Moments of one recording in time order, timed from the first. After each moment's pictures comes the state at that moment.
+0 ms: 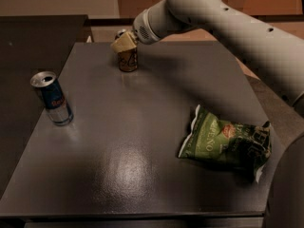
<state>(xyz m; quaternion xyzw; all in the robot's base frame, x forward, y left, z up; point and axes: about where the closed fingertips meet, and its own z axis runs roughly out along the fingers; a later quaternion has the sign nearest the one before) 0.721 0.070 0.913 -0.44 0.76 0.20 0.43</state>
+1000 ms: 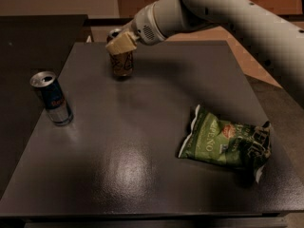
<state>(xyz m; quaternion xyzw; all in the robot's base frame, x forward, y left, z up) 0.652 0.083 0.946 -0.51 0.70 0.26 0.43</state>
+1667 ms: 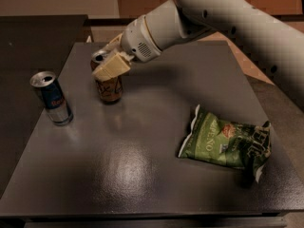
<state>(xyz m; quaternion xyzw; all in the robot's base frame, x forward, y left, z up) 0.556 0.110 0.937 -0.61 0.62 0.32 0.37</state>
